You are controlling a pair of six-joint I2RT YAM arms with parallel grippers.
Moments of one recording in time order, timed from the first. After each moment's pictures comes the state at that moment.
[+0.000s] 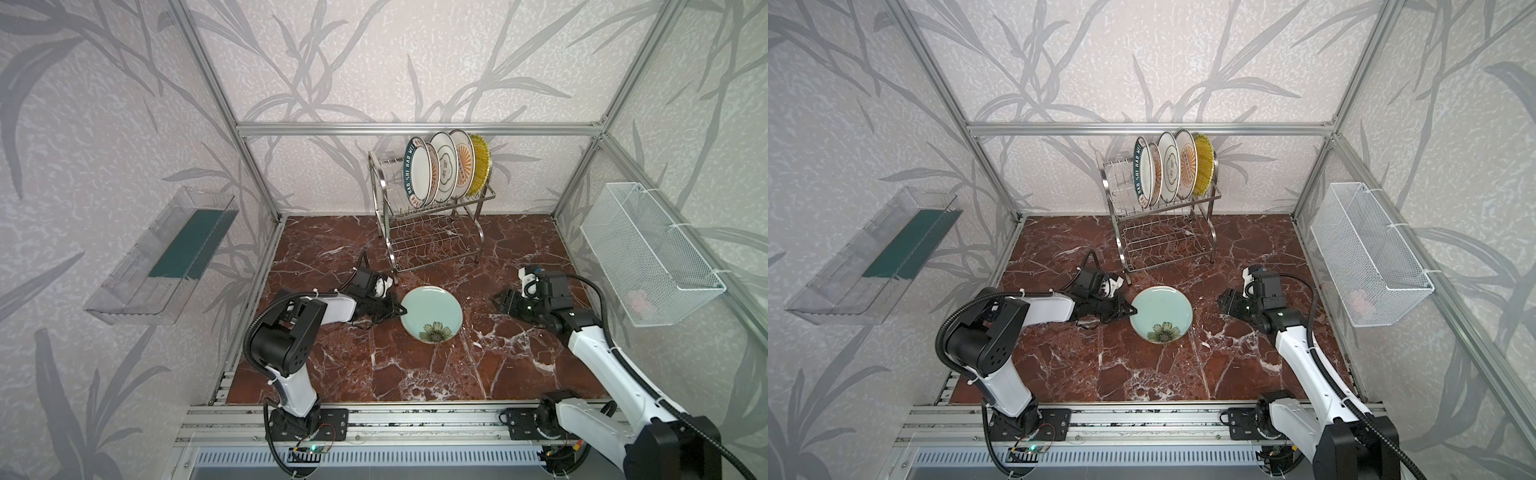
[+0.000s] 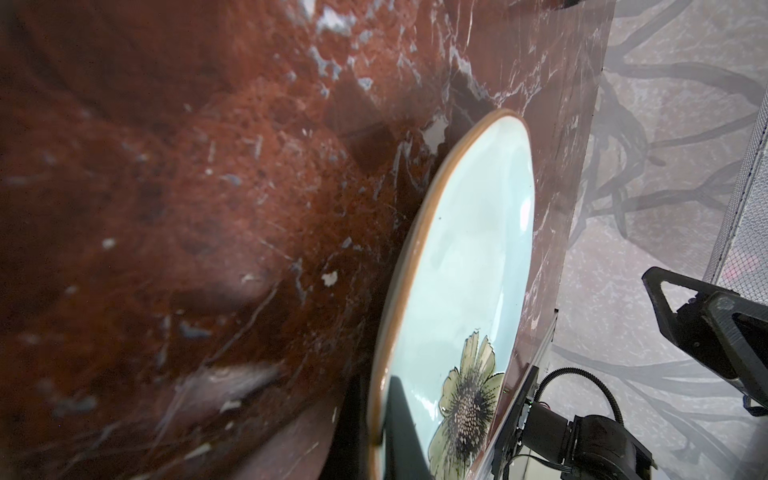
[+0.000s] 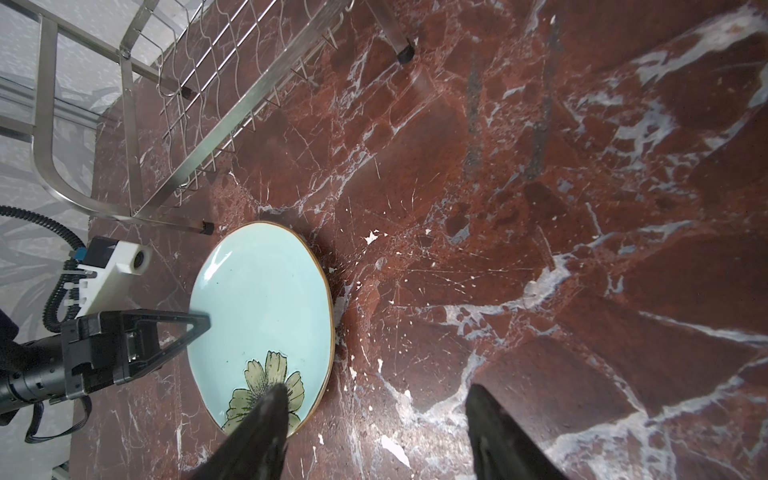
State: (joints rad) left arm -0.41 1.76 0.77 0.06 0.66 -0.72; right arm 0.12 1.03 0.67 -0.48 -0.29 0.49
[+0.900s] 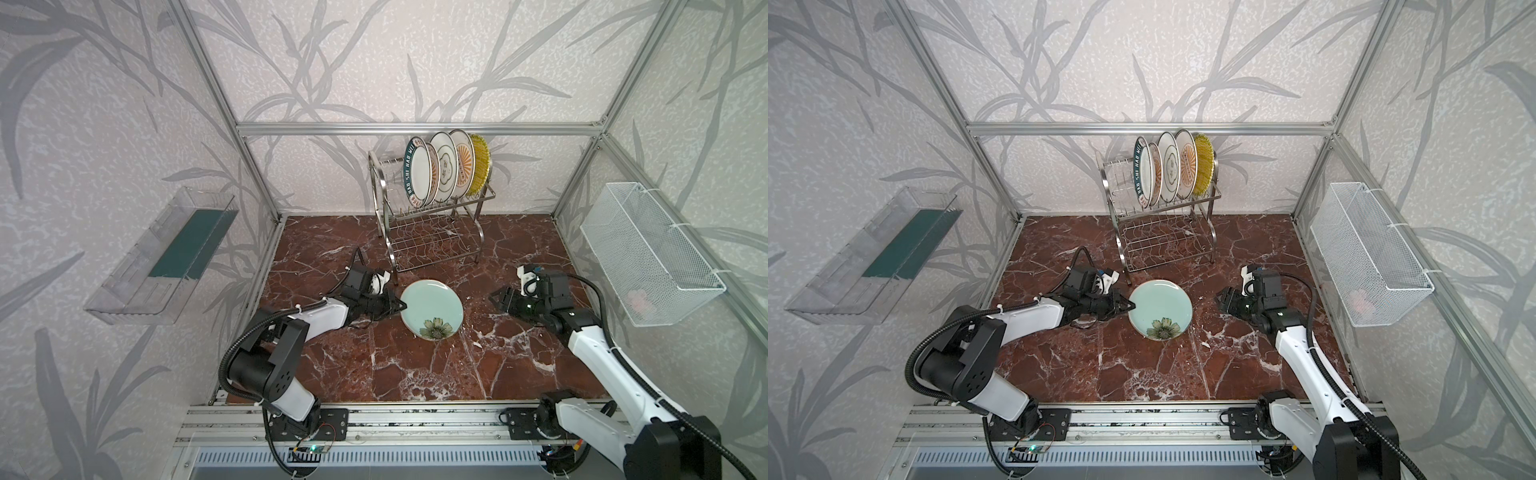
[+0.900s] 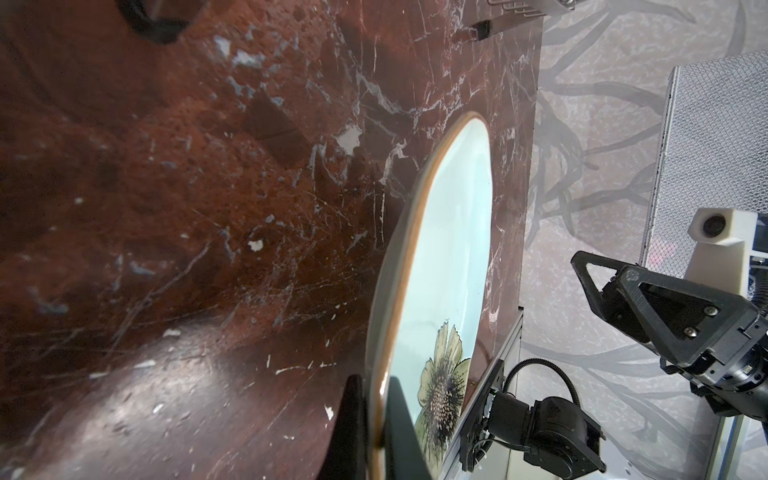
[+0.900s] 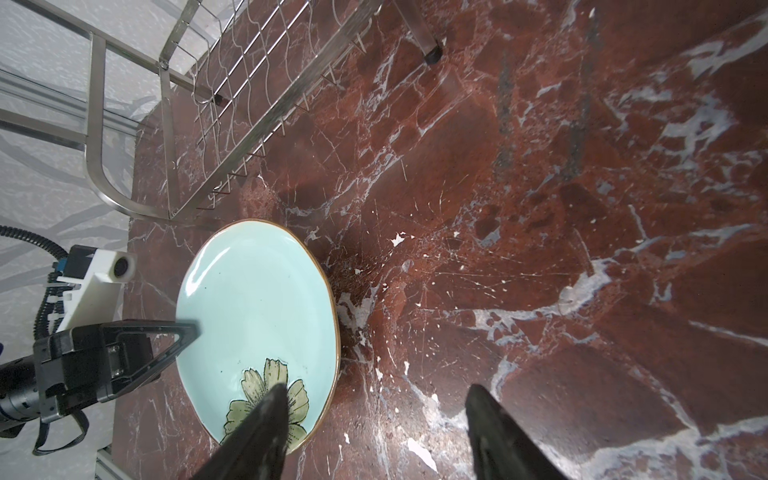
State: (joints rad) left arm -0.41 1.58 0.72 0.06 0.66 -0.79; right arm 0.12 1.03 0.67 -0.45 -0.35 0.53
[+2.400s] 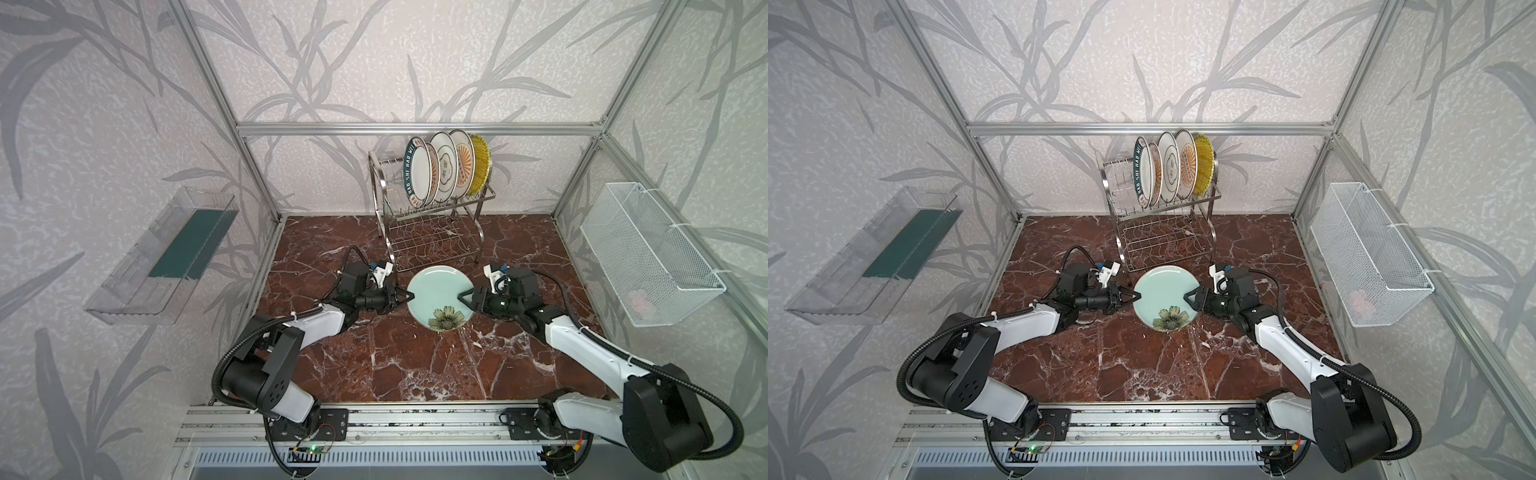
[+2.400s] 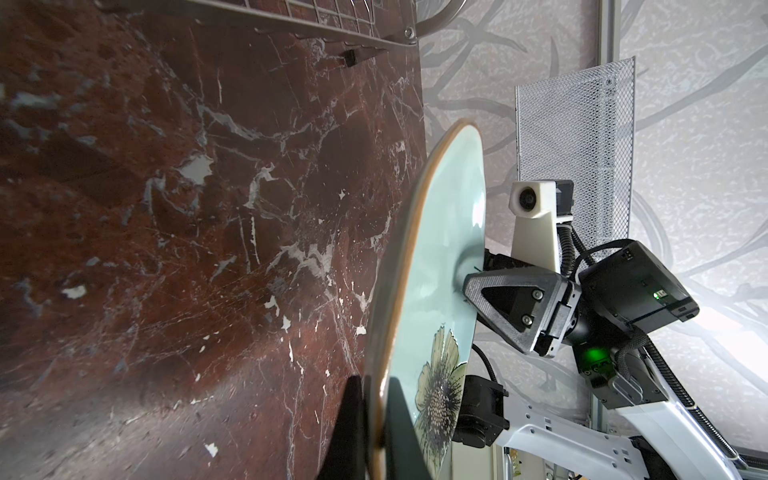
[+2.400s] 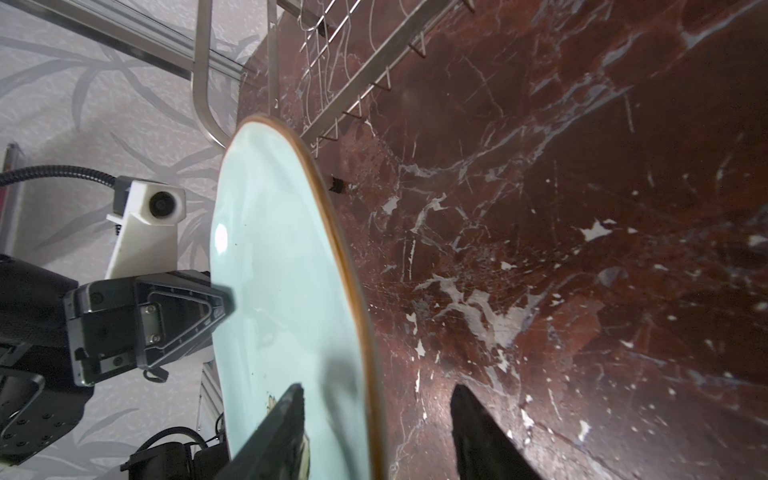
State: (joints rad) left arm -0.41 1.53 0.66 0.39 0.81 -0.98; right arm 0.33 1.22 0.62 -0.08 -0.51 0.71
